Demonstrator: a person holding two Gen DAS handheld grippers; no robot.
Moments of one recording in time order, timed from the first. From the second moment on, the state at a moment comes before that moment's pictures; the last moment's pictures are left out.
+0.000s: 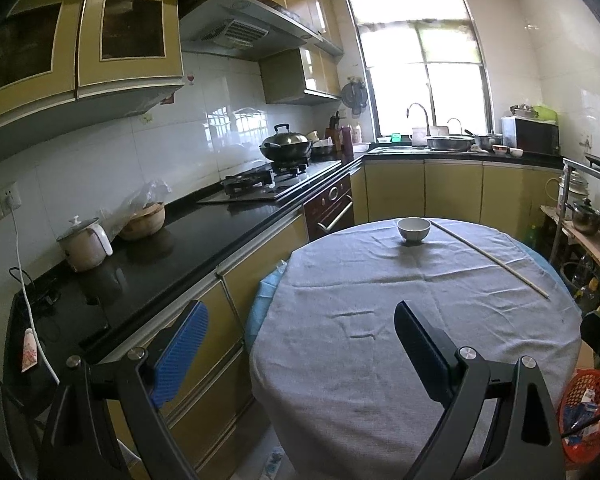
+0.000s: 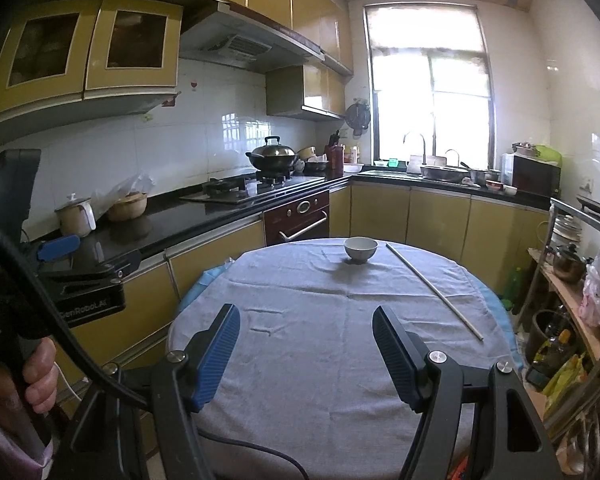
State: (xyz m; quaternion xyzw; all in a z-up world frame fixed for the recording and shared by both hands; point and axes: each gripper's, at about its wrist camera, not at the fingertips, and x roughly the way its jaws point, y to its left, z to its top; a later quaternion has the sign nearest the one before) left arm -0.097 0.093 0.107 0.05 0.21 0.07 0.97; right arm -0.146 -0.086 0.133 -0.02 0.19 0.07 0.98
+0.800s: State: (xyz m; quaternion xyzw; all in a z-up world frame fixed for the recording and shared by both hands) left arm -0.104 0.090 0.111 0.05 0.21 0.06 0.98; right arm -0.146 -0.097 0.132 0.00 0.20 0.07 0.98
